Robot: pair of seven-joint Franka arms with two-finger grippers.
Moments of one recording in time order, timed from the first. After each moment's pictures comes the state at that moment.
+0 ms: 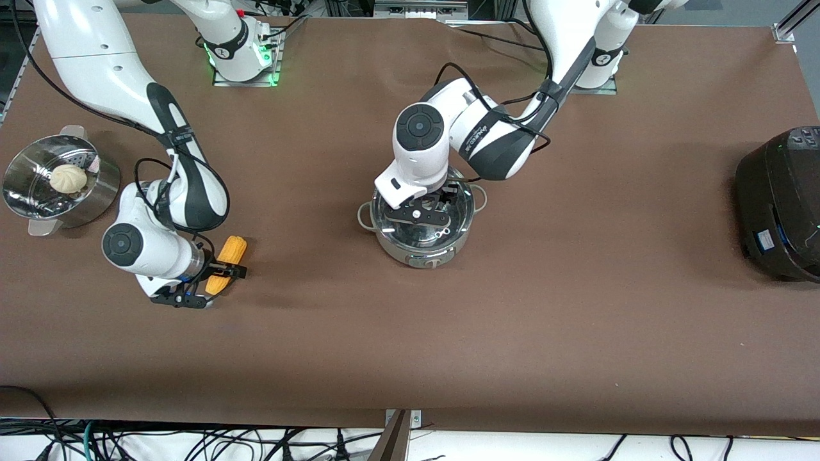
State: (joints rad) left arm -0.56 0.68 -0.25 -1.30 0.11 1.87 -0.66; right arm 0.07 0.68 0.04 -1.67 0.01 2.28 0.21
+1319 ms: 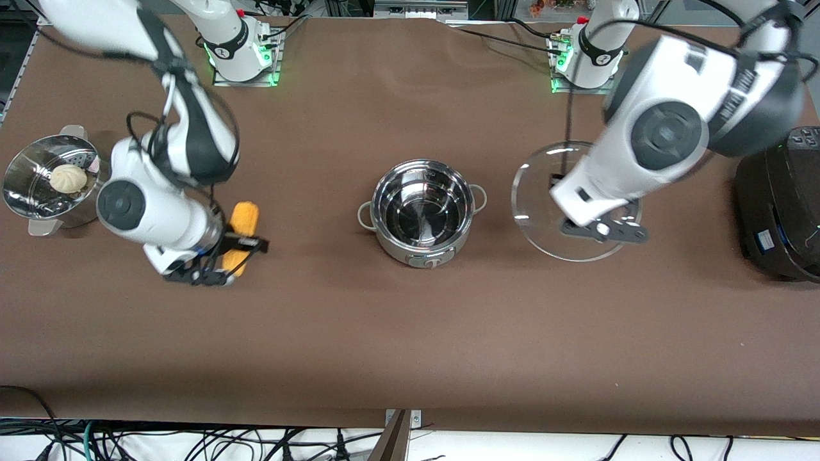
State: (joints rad) left arm -0.13 0.42 -0.22 -1.32 0.14 1.45 -0.20; right arm 0.07 0.44 0.28 -1.58 0.01 1.96 0.40
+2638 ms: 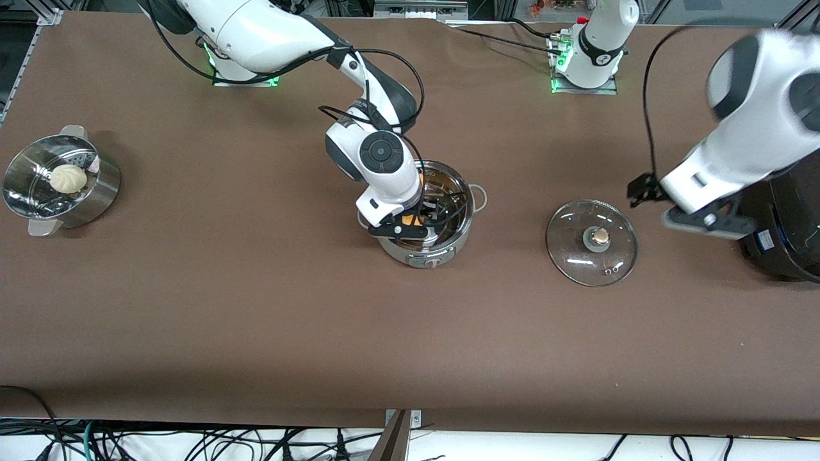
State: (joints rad) left arm 0.13 0.08 -0.25 -1.68 0.07 1.73 -0.01; right arm 0.50 0.81 0.35 -1.33 -0.14 2.15 0.90
